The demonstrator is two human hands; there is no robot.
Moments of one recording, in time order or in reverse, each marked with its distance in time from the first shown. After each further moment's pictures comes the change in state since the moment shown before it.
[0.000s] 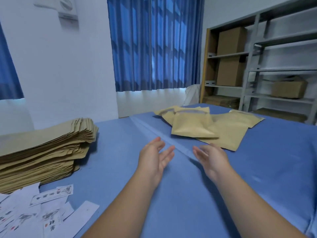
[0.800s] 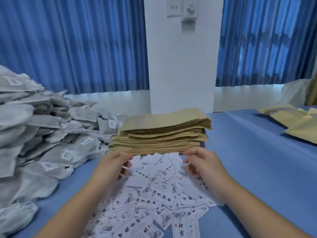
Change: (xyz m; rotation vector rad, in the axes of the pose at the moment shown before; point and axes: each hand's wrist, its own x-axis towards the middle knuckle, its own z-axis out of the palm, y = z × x) left_hand -0.190 0.197 -0.327 0.758 0.691 0.256; right_hand -0.208 0.174 0.209 -0.639 -0.742 0.101
